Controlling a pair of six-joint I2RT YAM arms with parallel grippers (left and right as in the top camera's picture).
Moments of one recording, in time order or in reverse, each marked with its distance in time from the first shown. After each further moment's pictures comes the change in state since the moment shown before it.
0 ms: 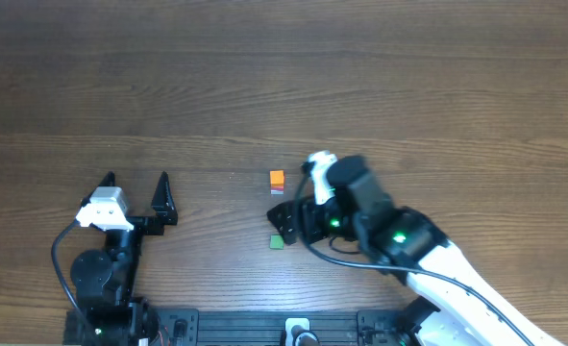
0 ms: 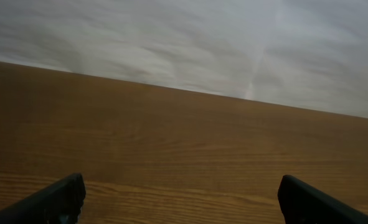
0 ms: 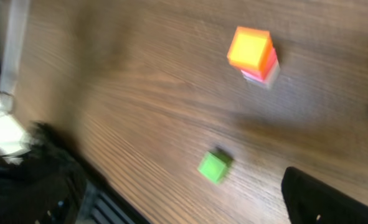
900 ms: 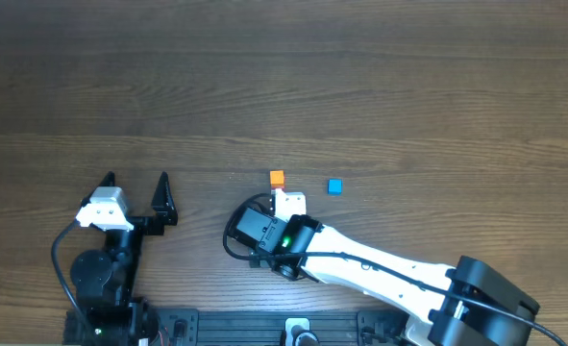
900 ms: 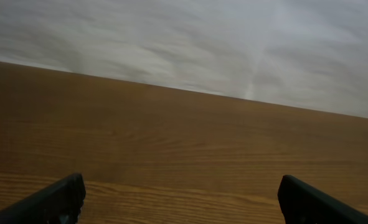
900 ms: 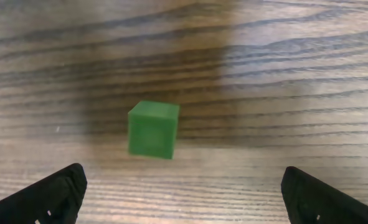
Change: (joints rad) left arm 0.000 0.000 0.000 0.000 0.000 0.000; right arm 0.407 0.484 0.151 -0.225 0.439 0.562
